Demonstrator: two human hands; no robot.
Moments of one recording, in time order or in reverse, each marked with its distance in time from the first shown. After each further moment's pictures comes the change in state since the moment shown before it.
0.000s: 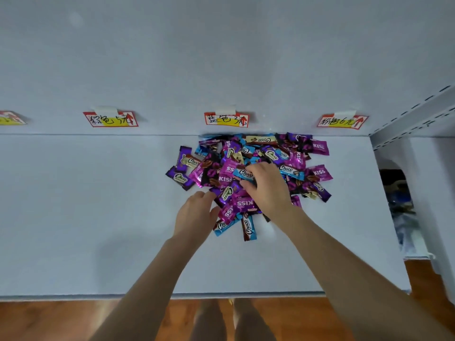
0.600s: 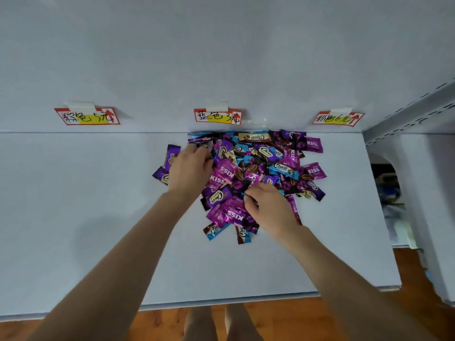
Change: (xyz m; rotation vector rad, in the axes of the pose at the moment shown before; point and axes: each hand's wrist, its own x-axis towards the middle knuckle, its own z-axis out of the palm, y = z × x) left_hand 0.074 0.011 -0.029 -0.015 0.242 0.134; right_hand -0.028 0.014 0.004 -0.021 -0.163 0.027
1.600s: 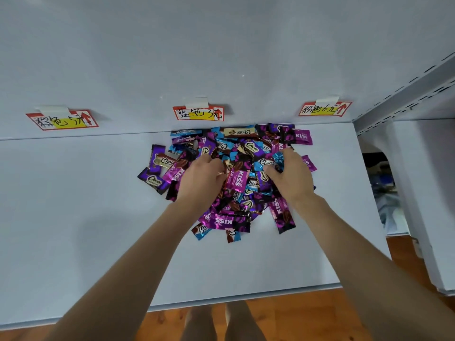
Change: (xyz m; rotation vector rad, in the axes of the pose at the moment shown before) left_hand -0.015 0.041 0.014 -0.042 -0.162 0.098; right_hand 0.027 0.052 -0.035 0.147 0.229 0.369
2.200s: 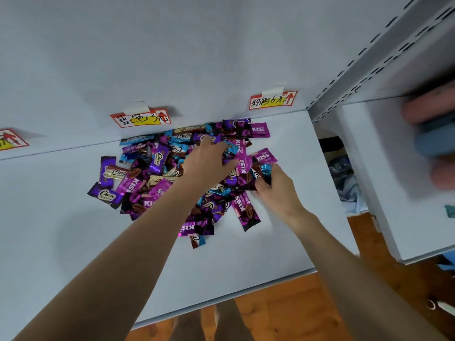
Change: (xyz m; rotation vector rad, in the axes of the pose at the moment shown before) left_hand 0.059 0.067 0.040 0.141 -0.194 0.093; right_hand -0.032 0.049 -0.023 0.376 -0.102 0.170
